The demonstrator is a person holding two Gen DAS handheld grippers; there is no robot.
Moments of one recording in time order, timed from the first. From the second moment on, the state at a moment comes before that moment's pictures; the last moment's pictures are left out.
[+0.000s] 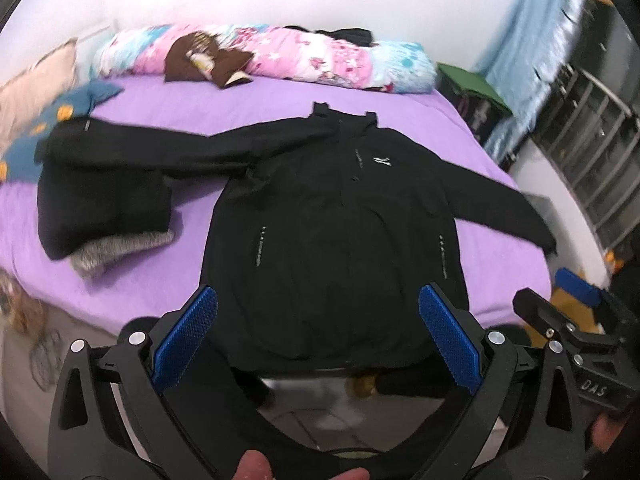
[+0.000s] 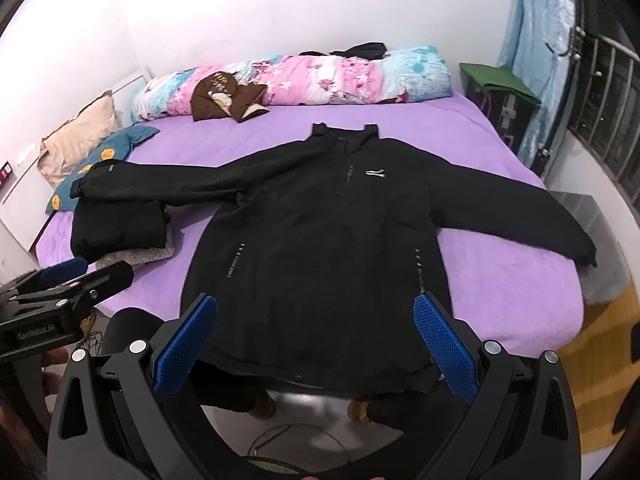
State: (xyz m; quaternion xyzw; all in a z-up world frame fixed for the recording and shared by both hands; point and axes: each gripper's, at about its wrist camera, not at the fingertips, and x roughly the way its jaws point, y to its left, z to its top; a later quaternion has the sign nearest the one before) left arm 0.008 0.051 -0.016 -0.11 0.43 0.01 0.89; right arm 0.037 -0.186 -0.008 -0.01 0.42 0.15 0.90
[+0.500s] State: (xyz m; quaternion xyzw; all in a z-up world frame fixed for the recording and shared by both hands) left arm 0.008 0.147 -0.043 -0.22 0.42 0.04 0.88; right arm 0.072 -0.081 0.000 -0.10 0.37 0.21 0.90
